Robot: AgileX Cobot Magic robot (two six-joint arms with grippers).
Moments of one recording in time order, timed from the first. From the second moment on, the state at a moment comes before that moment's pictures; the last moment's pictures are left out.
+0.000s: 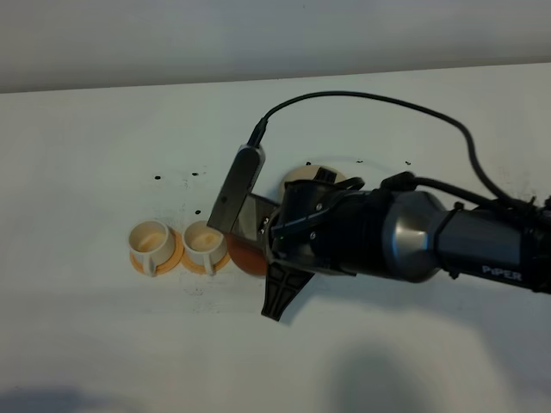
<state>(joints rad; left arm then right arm) -0.01 0.00 -0.45 -0.08 1.06 0.01 0.89 1.97 -1.30 -0.55 0.70 0.17</state>
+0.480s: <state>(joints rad) -0.01 0.00 -0.45 -0.08 1.06 0.01 0.92 1.98 -1.30 -0.61 0.70 0.19</state>
